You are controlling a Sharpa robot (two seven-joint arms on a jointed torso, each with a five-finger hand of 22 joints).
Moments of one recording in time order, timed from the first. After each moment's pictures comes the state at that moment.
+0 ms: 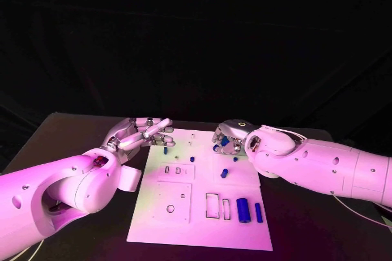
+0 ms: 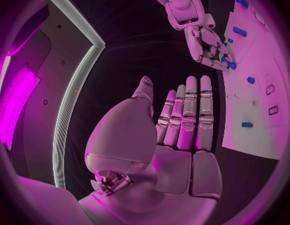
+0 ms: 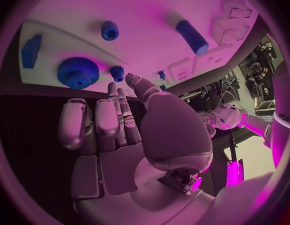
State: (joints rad) left arm 1.19 -1.00 0.02 1.82 -0.12 -0.42 0.33; left_hand 1.36 -0.01 -0.06 0.17 0.05 0.93 0.22 0.16 0.08 1.05 0.16 0.17 0.09 1.15 0.10 0.28 0.19 0.17 1.00 0.22 0.34 0.13; right arm 1.29 -0.67 -0.14 1.36 -1.59 -0.32 -0.18; right_hand 1.25 -0.11 0.34 -0.09 0.32 1.07 0.14 0.07 0.11 1.13 0.09 0.08 0.17 1.46 -0.01 1.19 1.06 0.08 1.35 0.11 1.34 1.19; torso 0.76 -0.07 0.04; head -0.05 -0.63
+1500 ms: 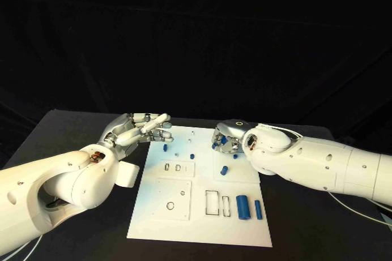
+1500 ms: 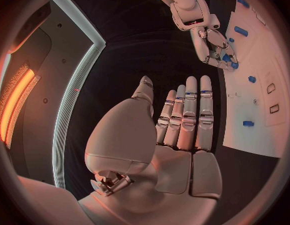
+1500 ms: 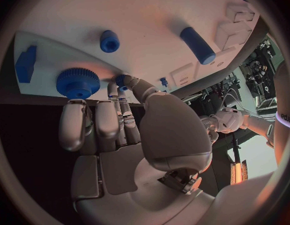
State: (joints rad) left arm 1.20 -1.01 0.02 1.83 -0.10 -0.41 0.33; left_hand 1.36 -0.01 -0.06 0.17 0.05 0.93 0.22 0.16 0.08 1.05 0.16 0.17 0.09 1.14 0.10 0.27 0.20 0.17 1.00 0.22 0.34 0.13; right arm 1.28 -0.64 -0.14 1.31 -1.58 -0.29 -0.18; right_hand 1.26 -0.10 0.38 -0.08 0.31 1.10 0.14 0.08 0.12 1.15 0.08 0.09 0.17 1.46 -0.01 1.20 1.07 0.08 1.36 0.10 1.36 1.22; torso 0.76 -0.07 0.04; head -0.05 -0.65
